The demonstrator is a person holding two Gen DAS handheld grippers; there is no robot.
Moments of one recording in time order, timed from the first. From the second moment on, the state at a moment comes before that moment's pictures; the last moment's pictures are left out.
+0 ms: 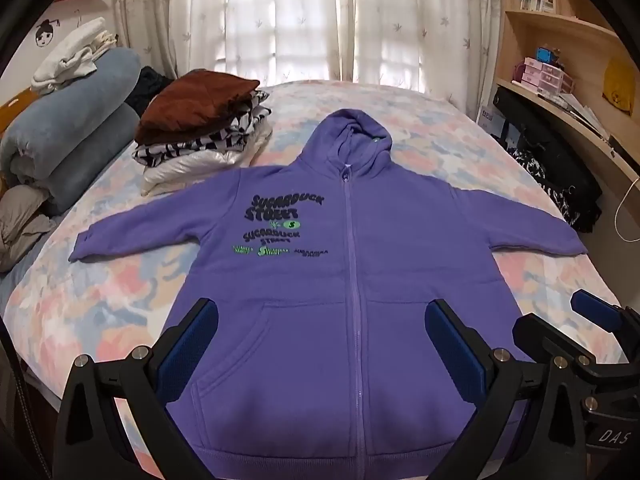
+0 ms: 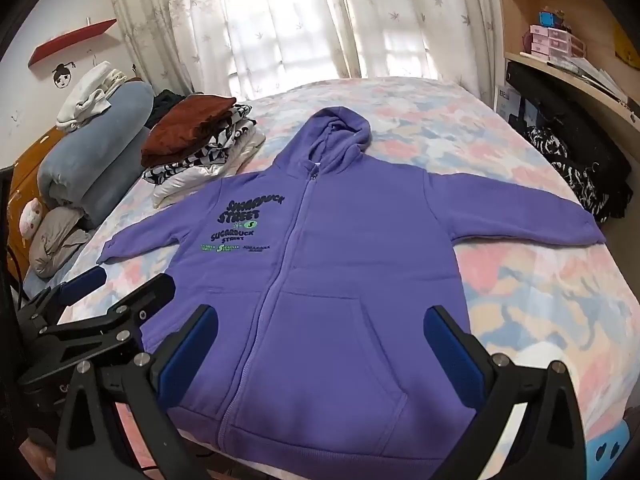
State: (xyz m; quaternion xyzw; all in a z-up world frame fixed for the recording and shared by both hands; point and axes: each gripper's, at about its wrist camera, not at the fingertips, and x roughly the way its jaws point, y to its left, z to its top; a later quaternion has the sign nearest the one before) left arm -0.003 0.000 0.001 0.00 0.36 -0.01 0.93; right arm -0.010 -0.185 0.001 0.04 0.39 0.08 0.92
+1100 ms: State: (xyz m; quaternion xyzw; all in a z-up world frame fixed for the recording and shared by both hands) left arm -0.008 0.008 -0.009 -0.01 0.40 0.02 0.92; right arm -0.019 -0.171 -0.009 0.03 0.40 0.08 0.91
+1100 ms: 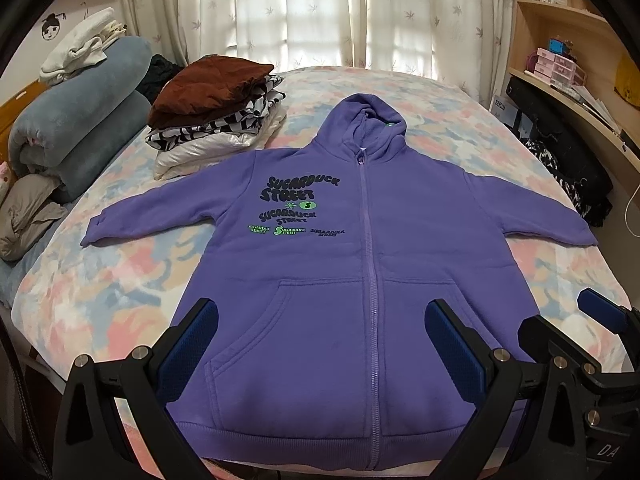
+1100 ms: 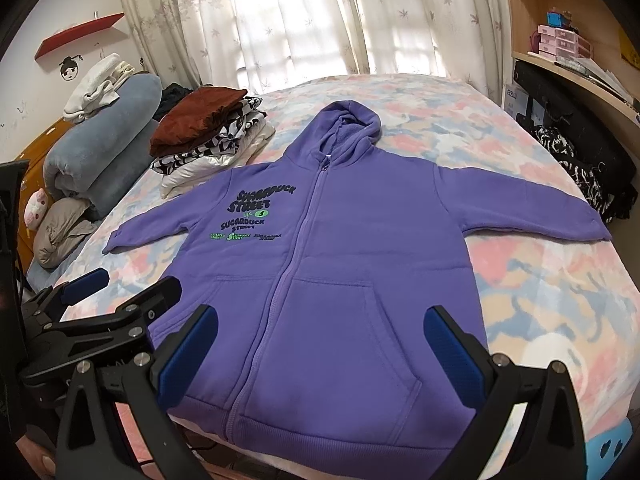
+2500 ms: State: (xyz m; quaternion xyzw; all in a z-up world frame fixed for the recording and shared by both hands) left arm 0.025 -0.008 -0.019 -0.02 0.43 0.01 0.90; right arm -0.004 -0.181 -0.010 0.03 0.39 0.09 0.91
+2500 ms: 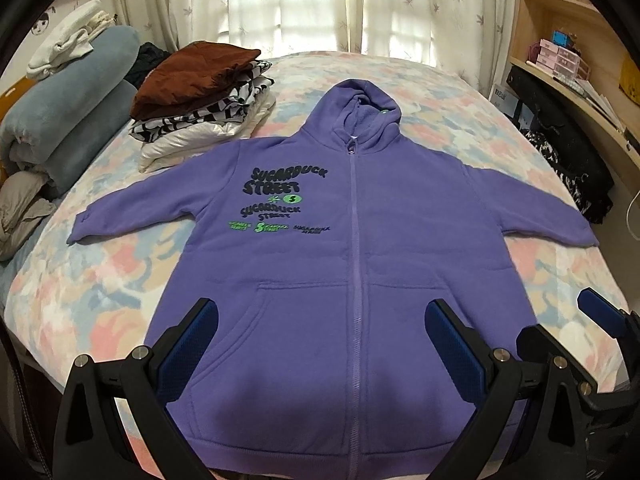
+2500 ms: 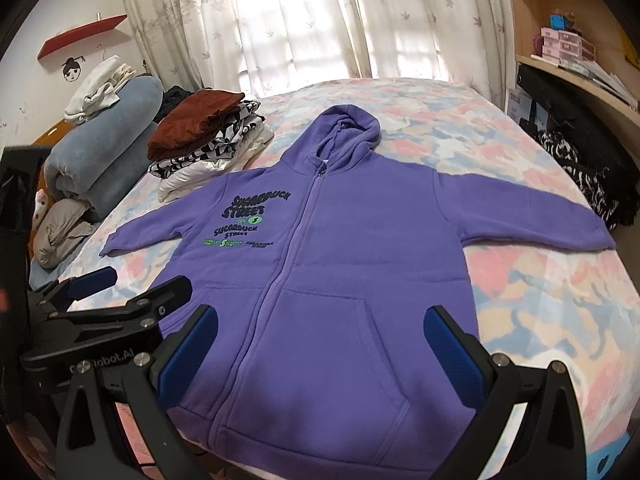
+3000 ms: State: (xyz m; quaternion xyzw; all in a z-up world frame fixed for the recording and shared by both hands) left arm 0.060 -0.047 0.033 0.01 0.35 -0.02 0.94; right arm 0.010 -0.217 0.043 -0.05 0.29 0.05 0.96
